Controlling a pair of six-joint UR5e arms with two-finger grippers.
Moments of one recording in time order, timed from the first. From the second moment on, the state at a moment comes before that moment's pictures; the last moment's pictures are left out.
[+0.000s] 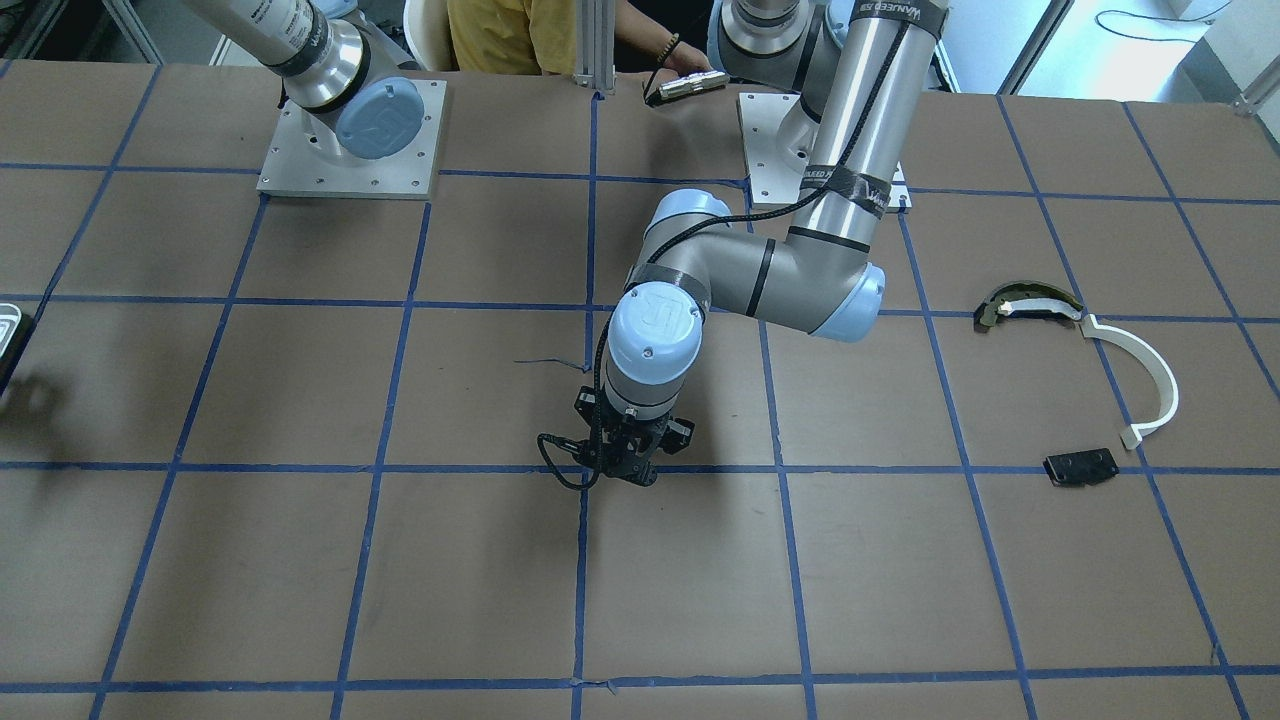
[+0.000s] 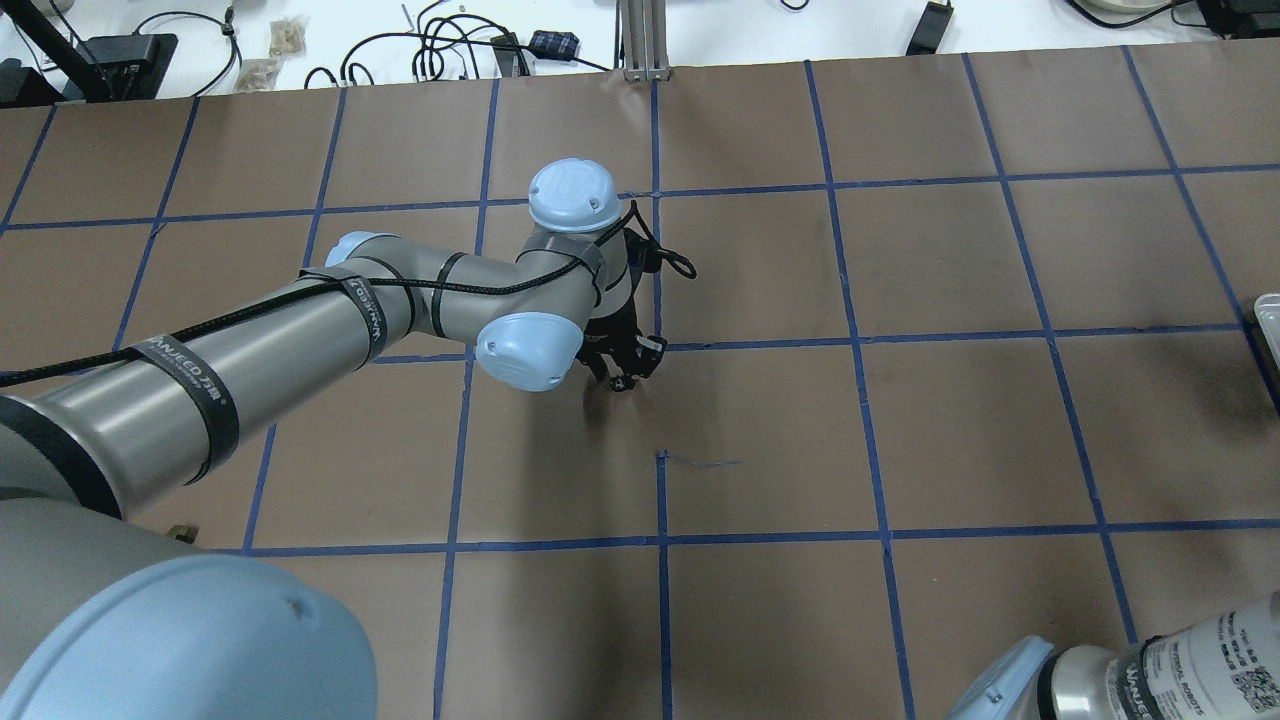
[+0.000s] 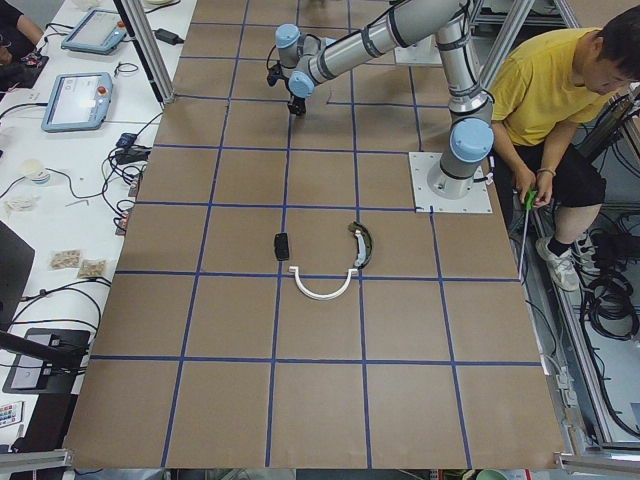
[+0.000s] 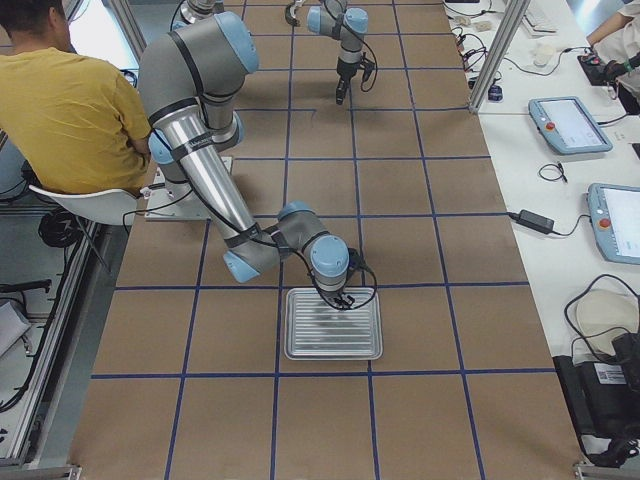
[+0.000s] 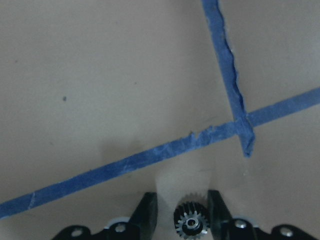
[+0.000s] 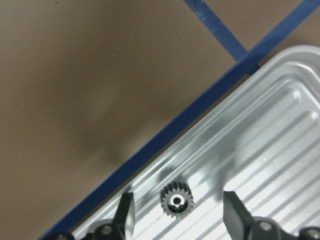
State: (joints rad) left arm -1.88 -2.10 -1.74 -0.96 1.51 0.02; right arm 0.61 -1.09 1.80 -2.26 -1.49 -1.81
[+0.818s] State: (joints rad) left arm -1.83 -2.07 -1.70 -1.02 1.52 0.02; right arm 0.61 -1.10 1.80 -2.25 -1.51 -1.75
